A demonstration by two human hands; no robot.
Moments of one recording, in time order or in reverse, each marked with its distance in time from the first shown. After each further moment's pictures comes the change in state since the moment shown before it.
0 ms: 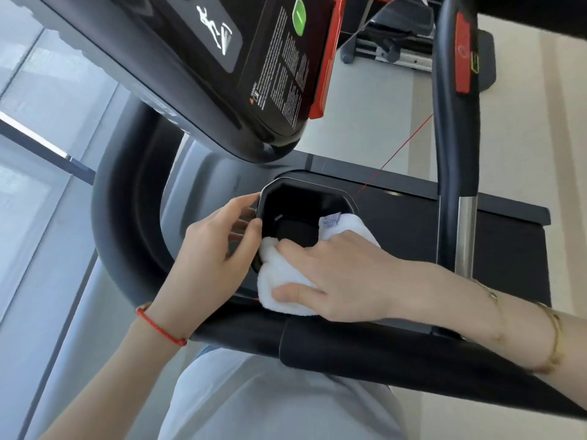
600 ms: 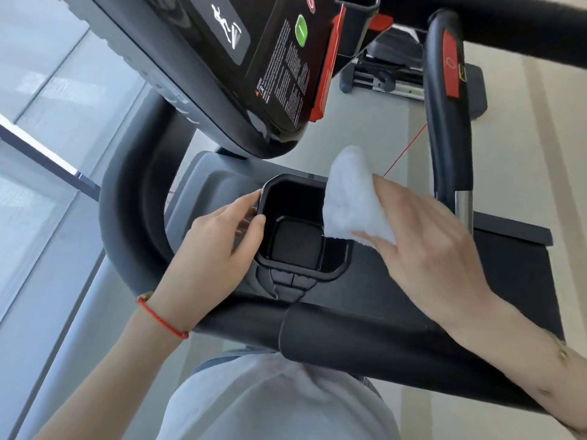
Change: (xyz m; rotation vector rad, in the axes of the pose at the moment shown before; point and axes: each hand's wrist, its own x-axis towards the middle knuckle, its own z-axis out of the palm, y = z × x) left_hand -0.007 -0.011 0.003 0.129 0.031 0.086; right_hand -0.056 0.017 0.004 -0.309 0.837 0.221
